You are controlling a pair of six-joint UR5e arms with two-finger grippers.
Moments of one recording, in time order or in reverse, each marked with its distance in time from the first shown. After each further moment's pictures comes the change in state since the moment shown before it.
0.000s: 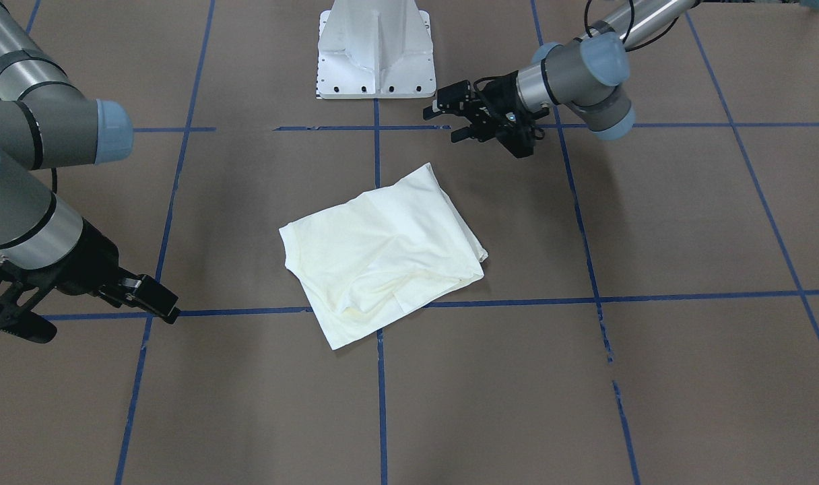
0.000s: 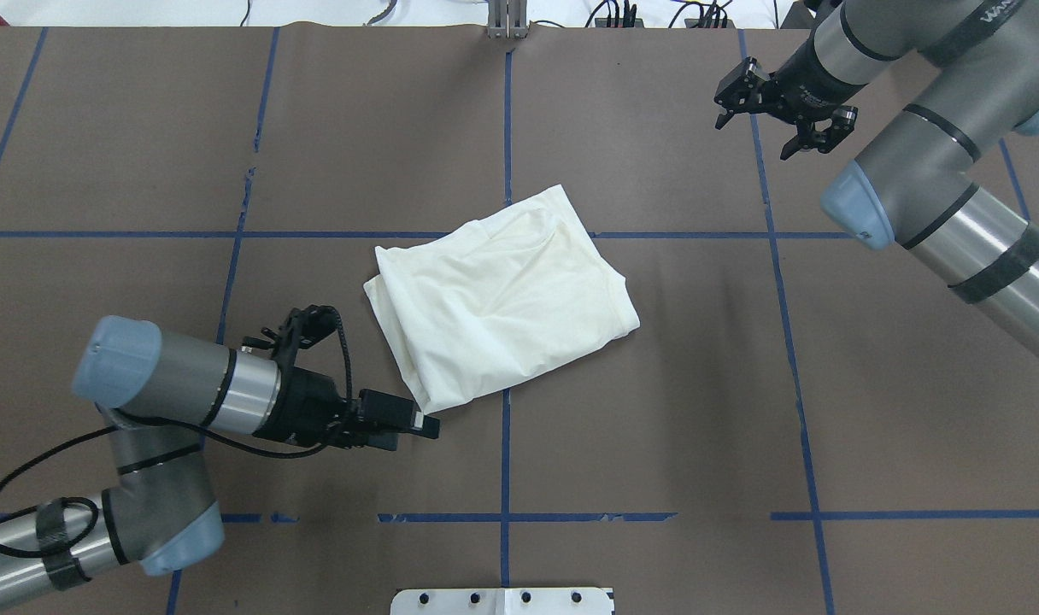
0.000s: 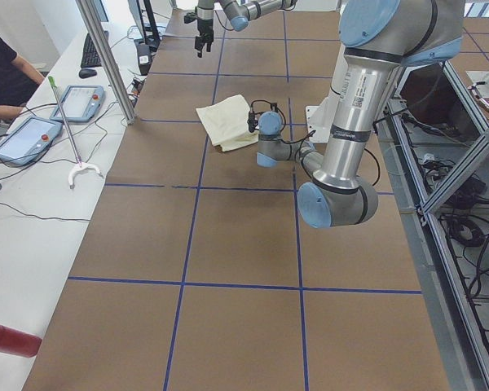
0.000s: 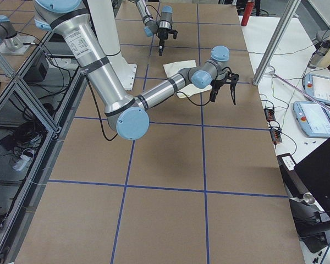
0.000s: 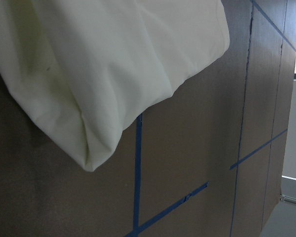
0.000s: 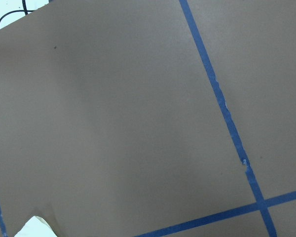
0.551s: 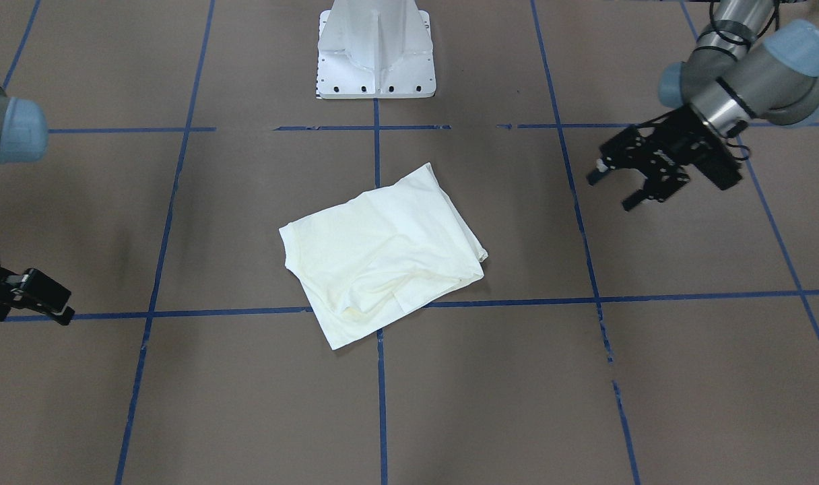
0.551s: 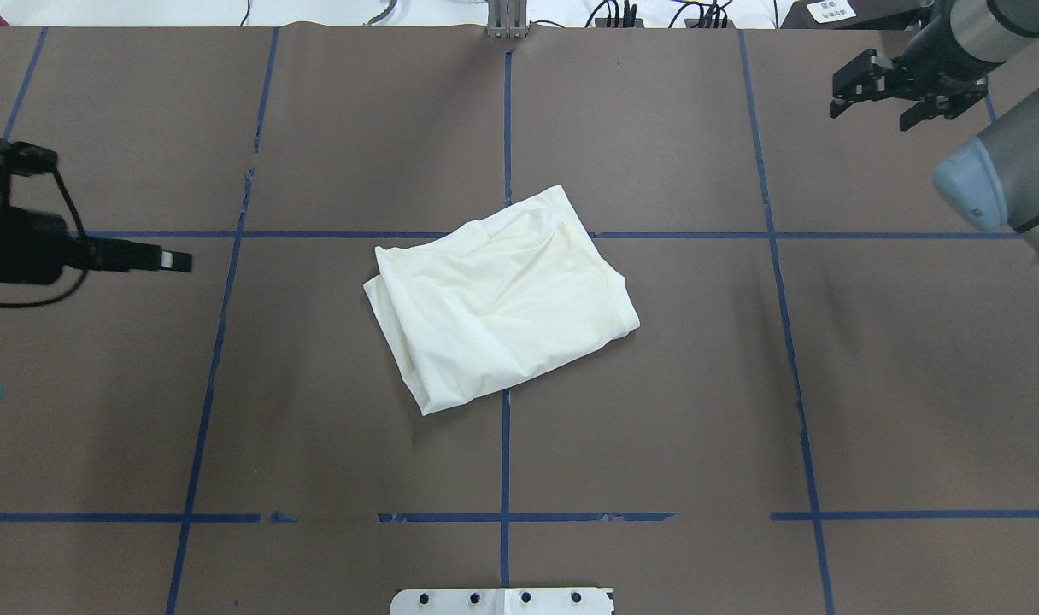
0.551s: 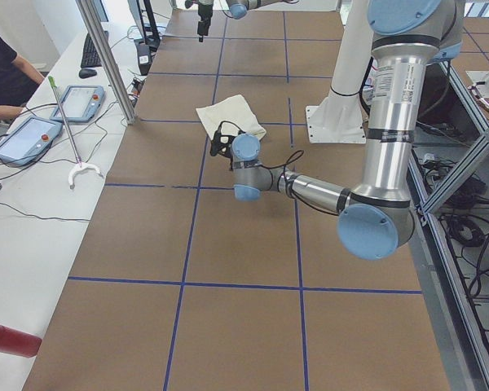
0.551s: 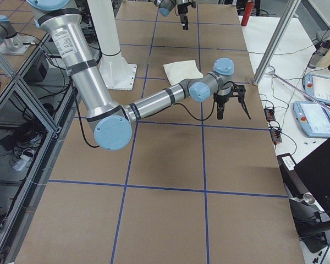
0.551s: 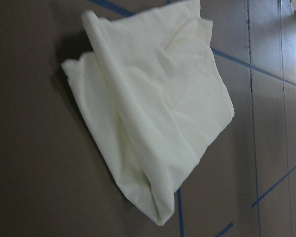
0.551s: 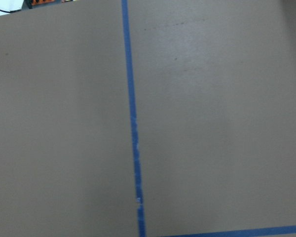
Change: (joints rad) left arm -0.455 0.205 -0.008 0.214 -0.051 0.652; right arm 0.144 -0.146 0.026 -0.064 -0.005 -0.473
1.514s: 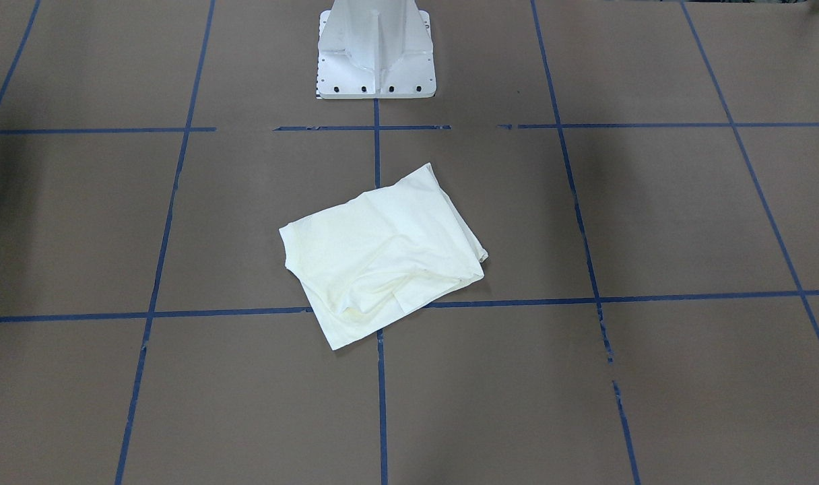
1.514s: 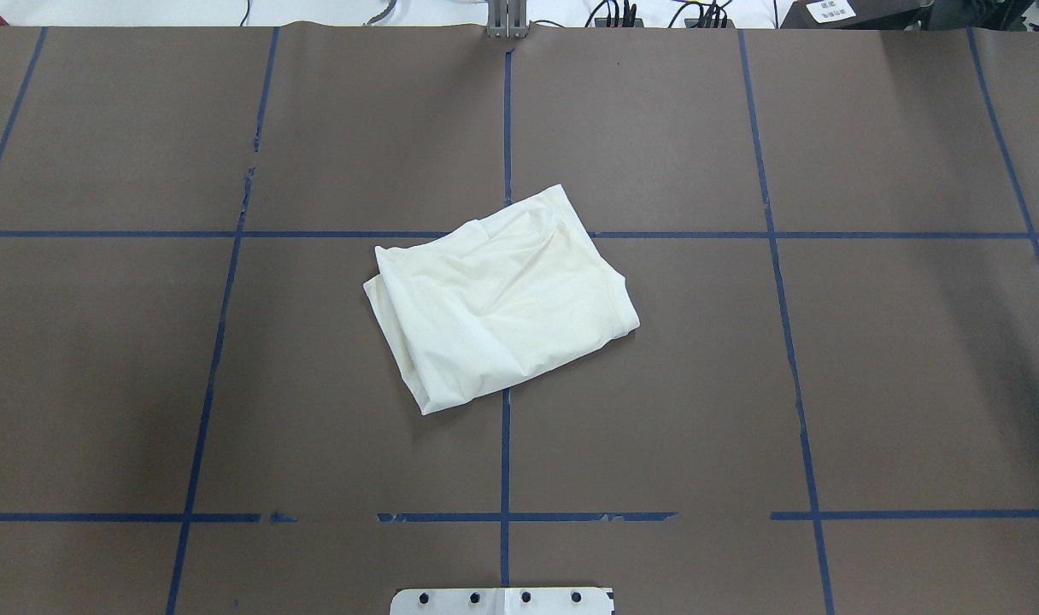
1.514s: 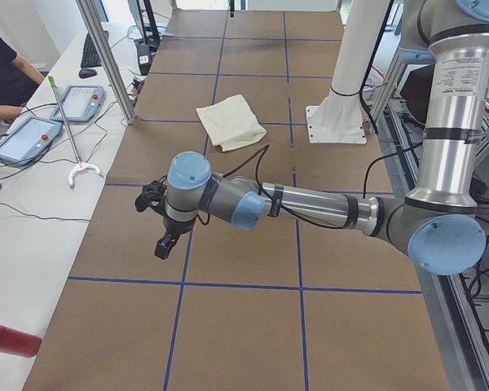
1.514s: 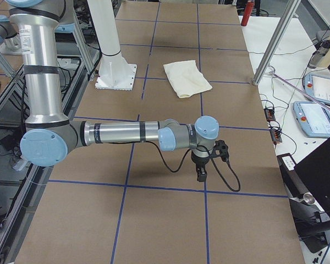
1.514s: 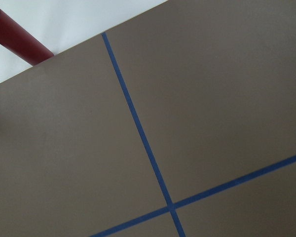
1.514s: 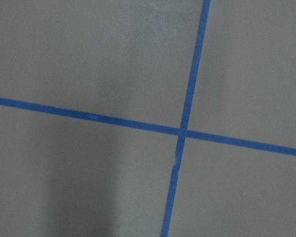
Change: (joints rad) left arm -0.571 0.000 -0.006 0.871 -0.098 1.063; right arm 0.259 -0.354 0.010 -0.082 0.069 -0.707
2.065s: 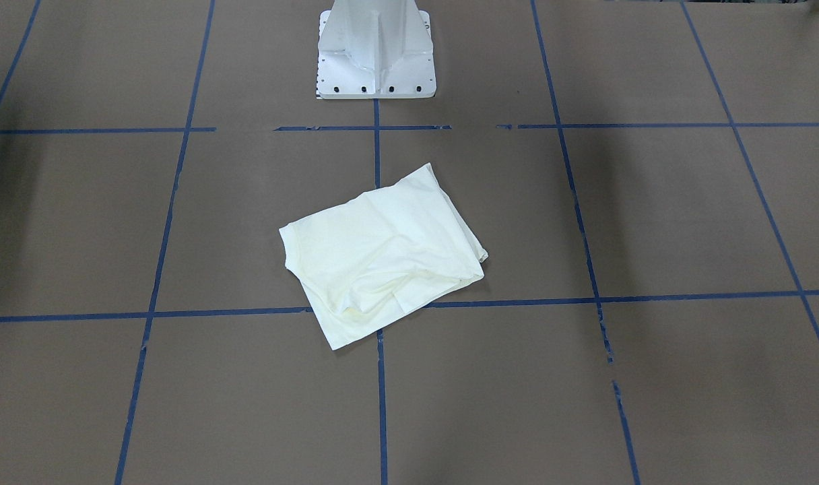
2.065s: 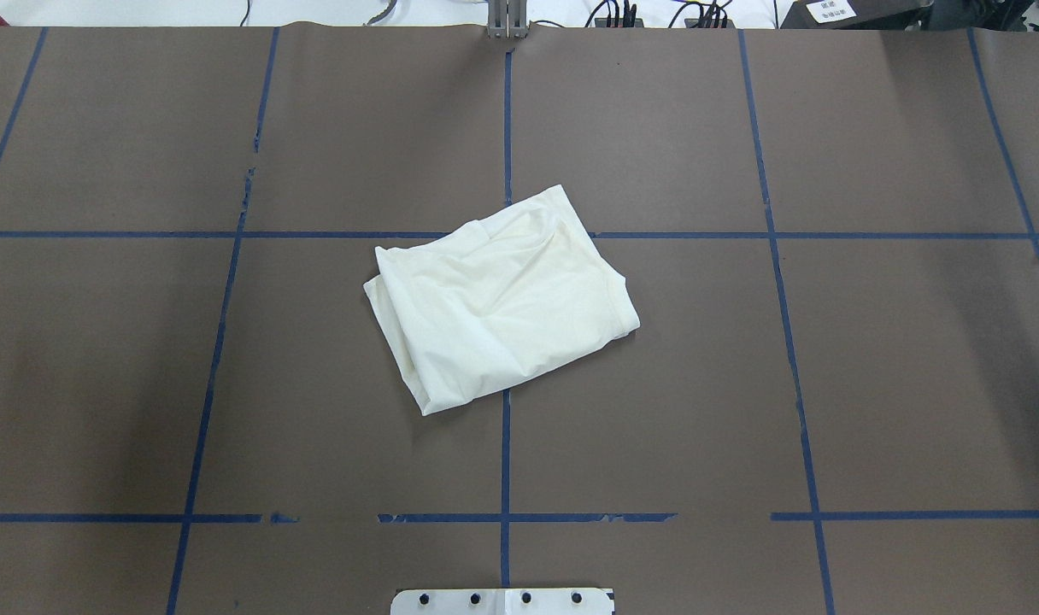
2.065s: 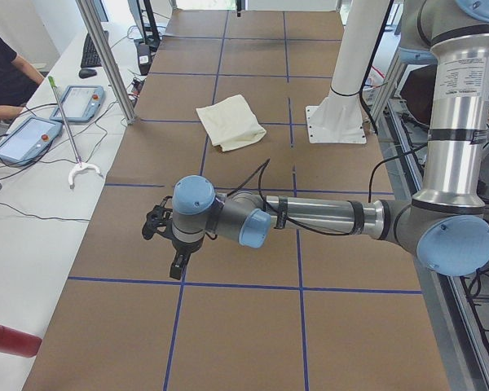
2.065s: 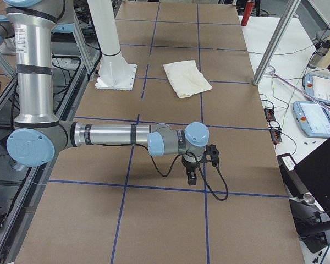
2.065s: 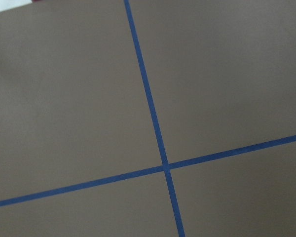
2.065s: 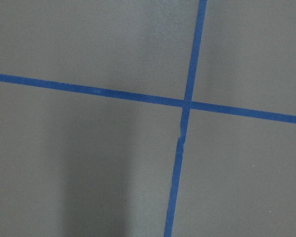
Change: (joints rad) left arm 0.045 0.025 0.077 -0.005 0.013 -0.132; right arm 0.022 -0.060 0.031 0.003 0.061 0.007
